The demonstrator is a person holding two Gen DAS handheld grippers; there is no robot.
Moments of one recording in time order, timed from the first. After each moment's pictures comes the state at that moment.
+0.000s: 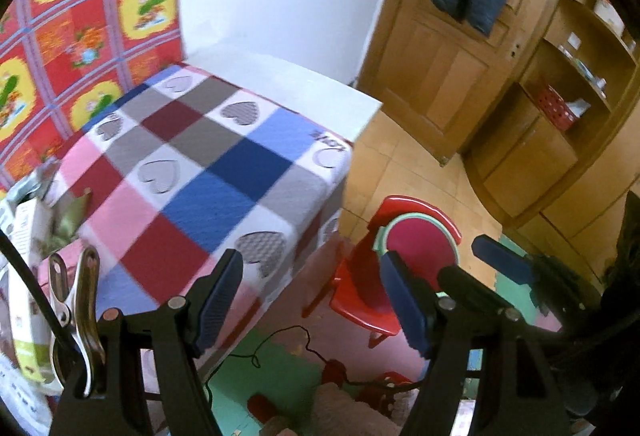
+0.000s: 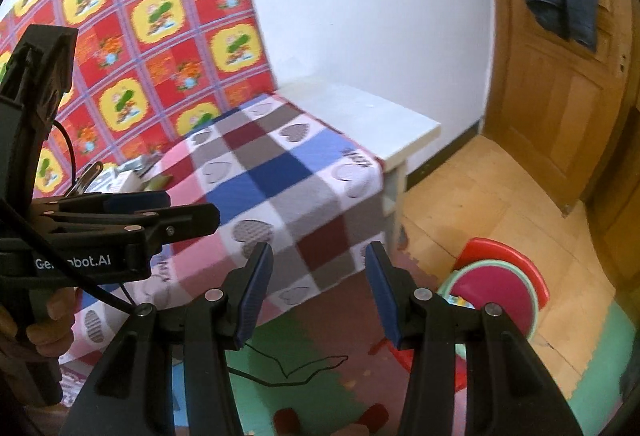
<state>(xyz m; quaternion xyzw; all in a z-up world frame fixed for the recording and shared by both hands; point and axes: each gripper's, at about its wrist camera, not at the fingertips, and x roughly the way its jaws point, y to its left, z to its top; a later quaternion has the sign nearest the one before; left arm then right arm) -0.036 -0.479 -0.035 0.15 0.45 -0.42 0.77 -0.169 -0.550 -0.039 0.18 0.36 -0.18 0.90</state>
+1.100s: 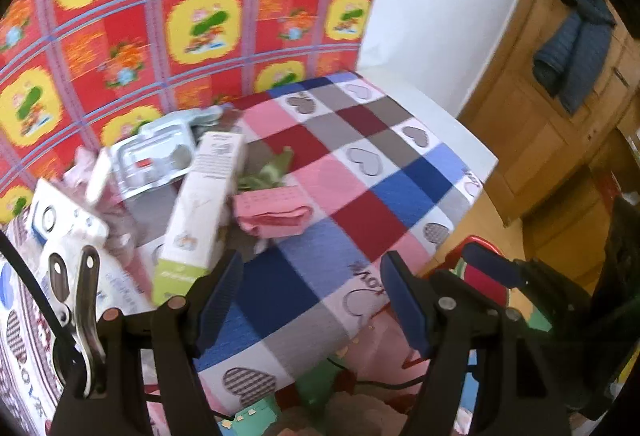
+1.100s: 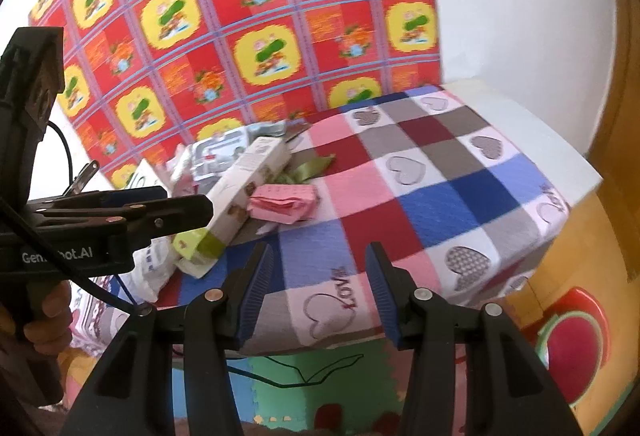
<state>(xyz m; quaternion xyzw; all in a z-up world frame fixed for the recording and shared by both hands) 0.027 -0.284 -0.004 0.06 0.46 -0.26 0.85 -0.055 -0.411 -0.023 0.14 0.38 0.01 0.92</state>
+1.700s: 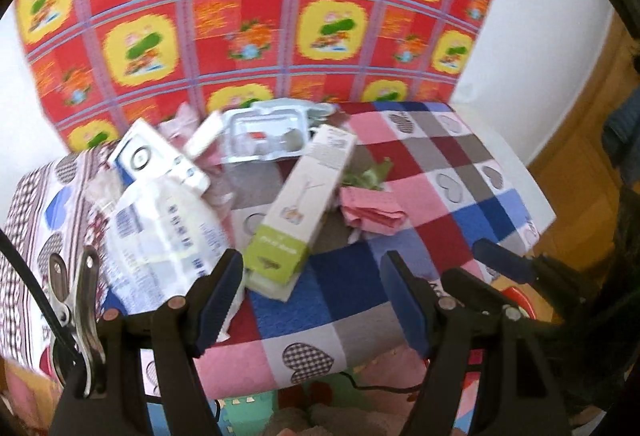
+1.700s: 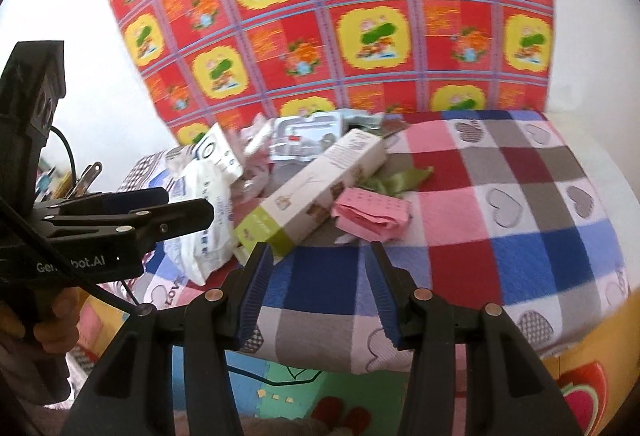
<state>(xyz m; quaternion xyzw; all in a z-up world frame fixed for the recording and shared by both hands) 0.019 -0.218 -0.001 0.00 0.46 -0.11 0.88 -0.008 -0.376 -0.018 0.08 0.39 0.17 0.90</state>
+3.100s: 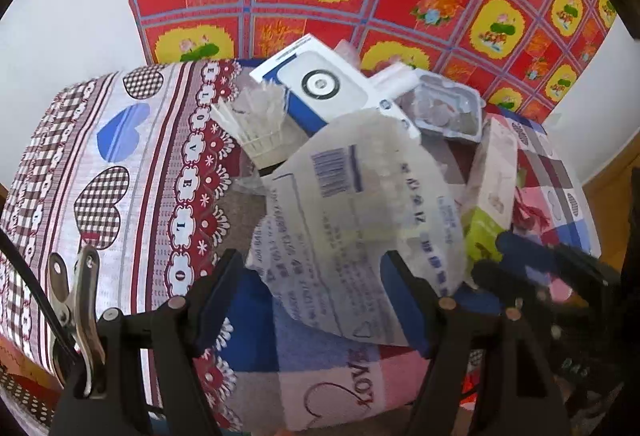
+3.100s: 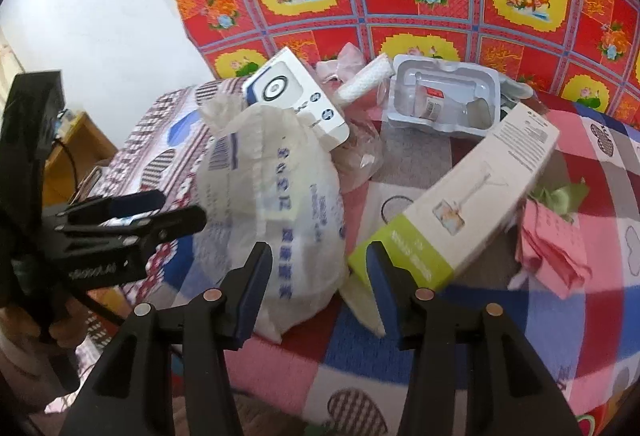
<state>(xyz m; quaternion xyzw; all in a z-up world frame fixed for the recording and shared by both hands) 0.061 -0.037 -0.079 -0.06 0.51 -0.03 0.86 0.078 -0.219 -0.066 0.03 0.48 0.23 0.84</state>
